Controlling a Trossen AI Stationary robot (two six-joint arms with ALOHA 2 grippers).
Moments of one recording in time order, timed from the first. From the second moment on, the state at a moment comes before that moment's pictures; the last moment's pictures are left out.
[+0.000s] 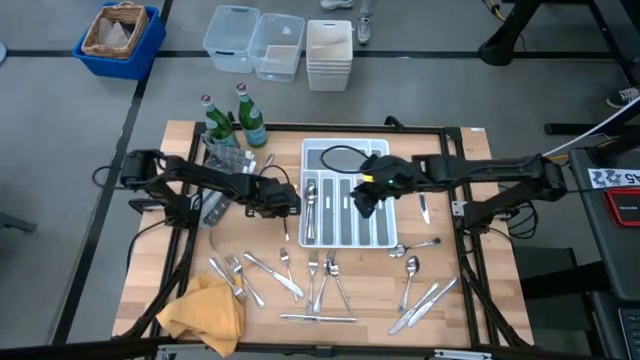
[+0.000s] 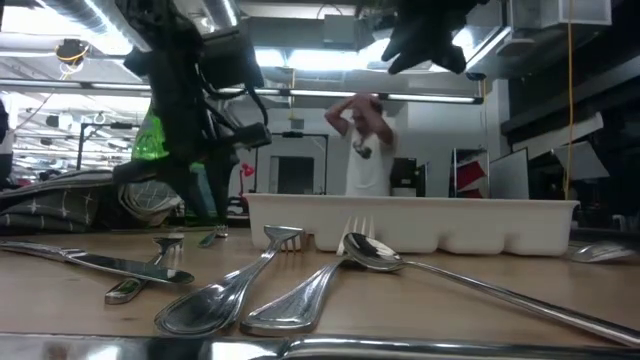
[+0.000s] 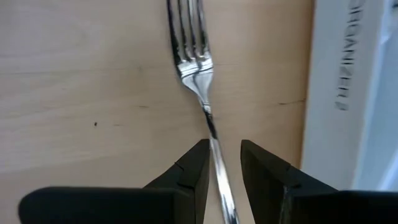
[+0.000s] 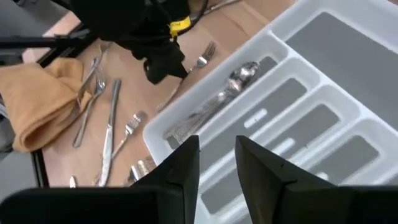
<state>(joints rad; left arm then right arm) 0.07 1.59 0.82 -0.45 -0.11 -1.47 -0.01 1.37 1.25 -0.66 0.10 0.64</state>
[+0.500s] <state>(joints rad) 0.11 1.66 0.83 -0.42 -0.10 -1.48 -0.01 1.32 1.25 -0.74 0.10 0.58</state>
